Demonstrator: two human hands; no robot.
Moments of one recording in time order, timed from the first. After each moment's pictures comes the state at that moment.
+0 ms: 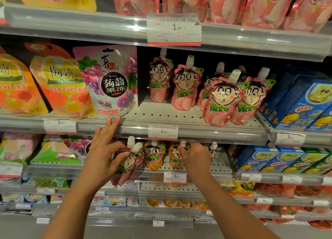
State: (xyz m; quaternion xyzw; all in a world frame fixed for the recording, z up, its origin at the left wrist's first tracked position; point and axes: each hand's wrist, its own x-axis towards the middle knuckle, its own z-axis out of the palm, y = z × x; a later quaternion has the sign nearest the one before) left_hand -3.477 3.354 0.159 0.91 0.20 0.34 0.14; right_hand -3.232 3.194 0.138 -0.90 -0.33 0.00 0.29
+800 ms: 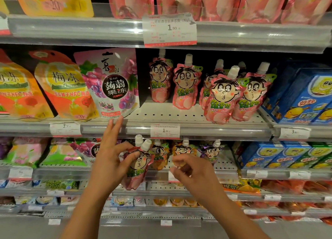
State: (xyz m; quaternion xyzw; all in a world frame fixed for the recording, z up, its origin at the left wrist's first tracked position) left_hand -3.470 3.322 0.181 0.87 0.24 0.36 0.21; right_hand -3.285 3.133 0.171 -0.74 -0.50 0.12 0.43
